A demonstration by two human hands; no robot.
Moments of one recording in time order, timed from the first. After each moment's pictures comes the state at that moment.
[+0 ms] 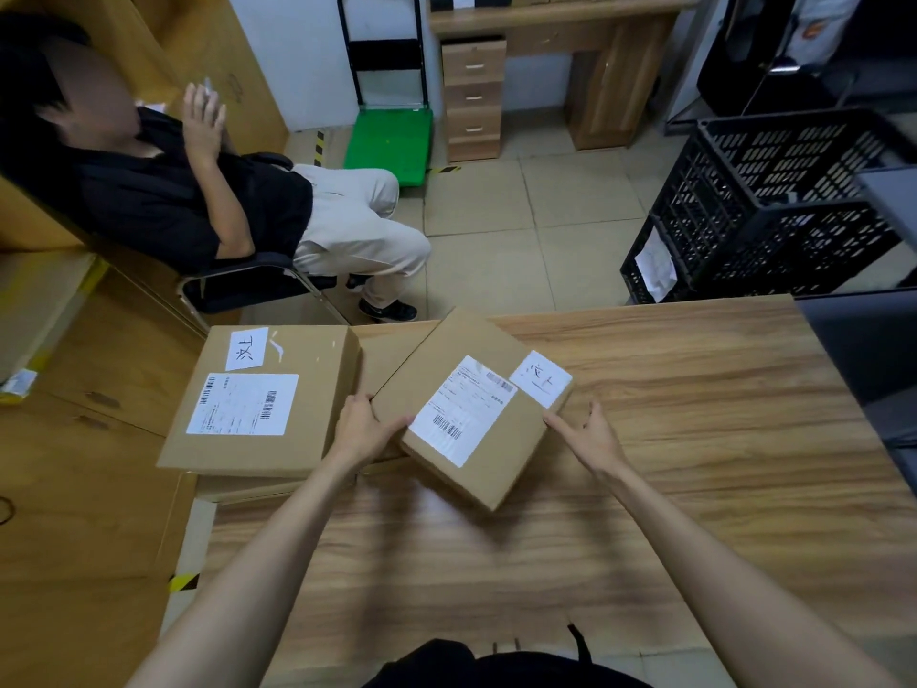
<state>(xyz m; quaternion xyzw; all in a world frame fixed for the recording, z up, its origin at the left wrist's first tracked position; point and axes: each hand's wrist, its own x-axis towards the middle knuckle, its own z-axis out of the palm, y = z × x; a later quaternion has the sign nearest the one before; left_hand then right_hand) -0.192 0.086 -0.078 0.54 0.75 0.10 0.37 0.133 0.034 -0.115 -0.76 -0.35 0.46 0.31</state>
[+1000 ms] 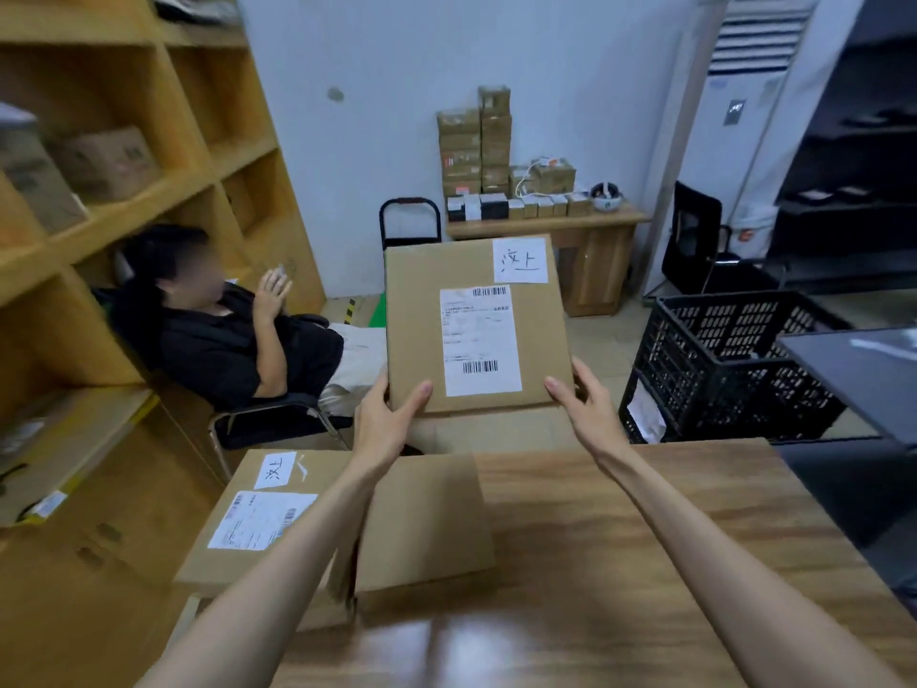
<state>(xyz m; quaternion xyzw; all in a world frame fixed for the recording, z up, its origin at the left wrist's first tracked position) -0.141 0.108 0.106 0.57 0.57 0.48 0.35 0.131 0.094 0.101 -0.54 -0.53 0.37 0.54</state>
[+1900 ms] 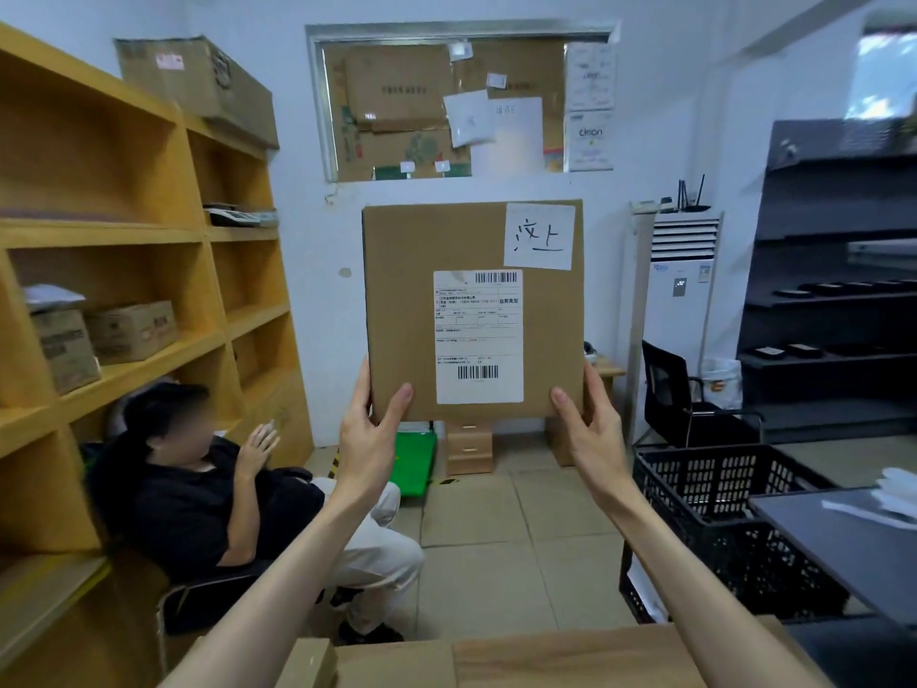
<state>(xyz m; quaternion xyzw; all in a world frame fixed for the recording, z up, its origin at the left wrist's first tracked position) -0.089 0.138 0.287 0.61 0.37 0.66 0.25 0.160 0.110 0.279 -0.38 -0.56 0.27 0.68</state>
